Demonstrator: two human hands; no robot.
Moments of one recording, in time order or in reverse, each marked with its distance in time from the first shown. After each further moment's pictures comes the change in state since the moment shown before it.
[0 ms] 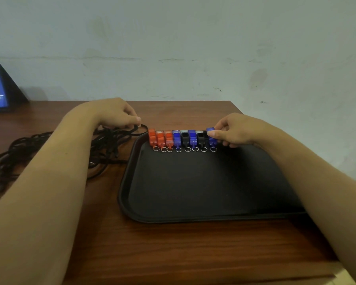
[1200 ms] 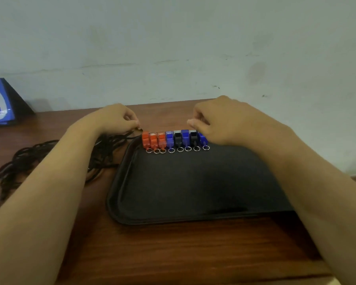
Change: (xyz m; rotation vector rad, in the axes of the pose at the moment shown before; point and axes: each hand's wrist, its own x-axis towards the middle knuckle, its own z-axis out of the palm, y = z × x) left_hand 0.014 0.011 0.015 0.087 0.111 0.045; right_hand -0.052 -0.043 -0.010 -0.538 0.217 -0.322
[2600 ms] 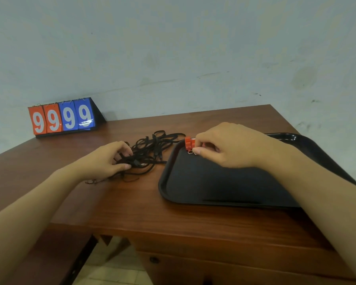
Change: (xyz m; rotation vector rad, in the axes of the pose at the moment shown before) left_hand -0.151 -0.107 -0.008 0.030 0.066 -0.039; right_hand -0.014 -0.032 0.016 0.208 0.086 -0.568
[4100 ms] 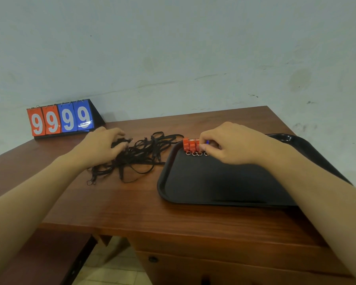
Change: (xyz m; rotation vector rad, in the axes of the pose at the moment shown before) left_hand 0.018 0.015 -0.028 0.326 0.208 -0.062; right_hand 0.001 0.013 0.001 0.005 -0.037 0.119
